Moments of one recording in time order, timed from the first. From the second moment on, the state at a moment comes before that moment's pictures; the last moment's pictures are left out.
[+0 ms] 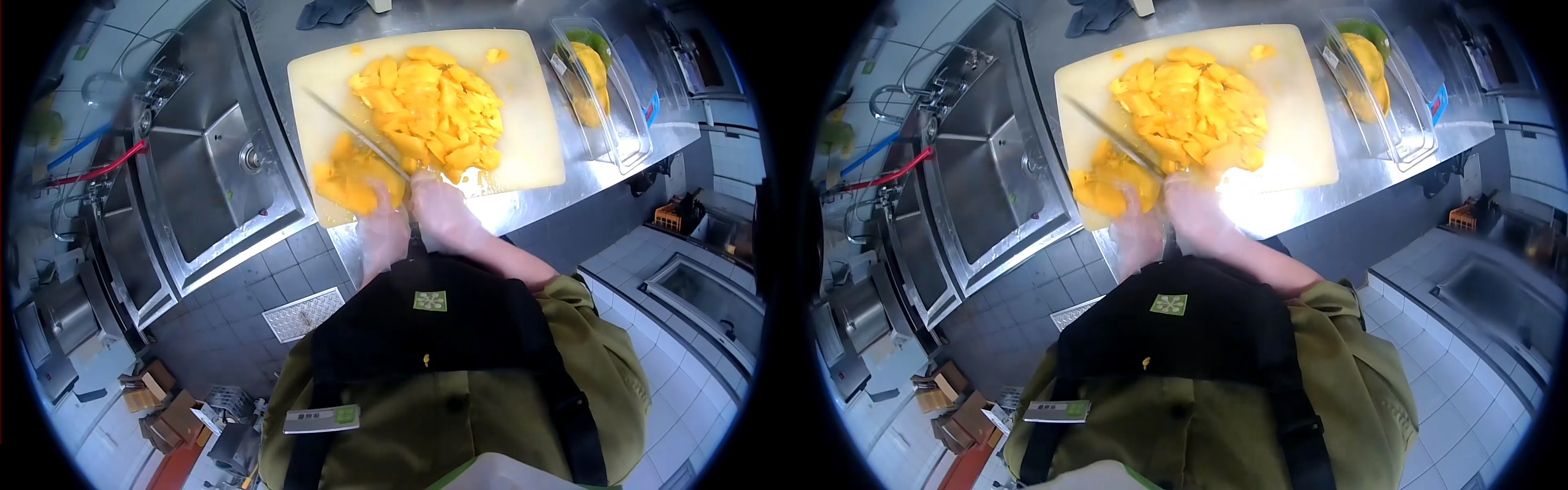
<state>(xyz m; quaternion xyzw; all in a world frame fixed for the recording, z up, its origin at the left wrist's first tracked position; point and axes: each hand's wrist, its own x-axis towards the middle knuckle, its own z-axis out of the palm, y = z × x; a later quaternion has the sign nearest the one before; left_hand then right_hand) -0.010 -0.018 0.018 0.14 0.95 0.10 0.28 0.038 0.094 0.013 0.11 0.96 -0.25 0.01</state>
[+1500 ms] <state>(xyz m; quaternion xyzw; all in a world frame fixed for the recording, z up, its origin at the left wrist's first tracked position) -0.028 -0.082 -0.021 0.02 0.78 0.58 0.23 0.020 0.120 0.013 0.08 0.95 -0.31 0.01</state>
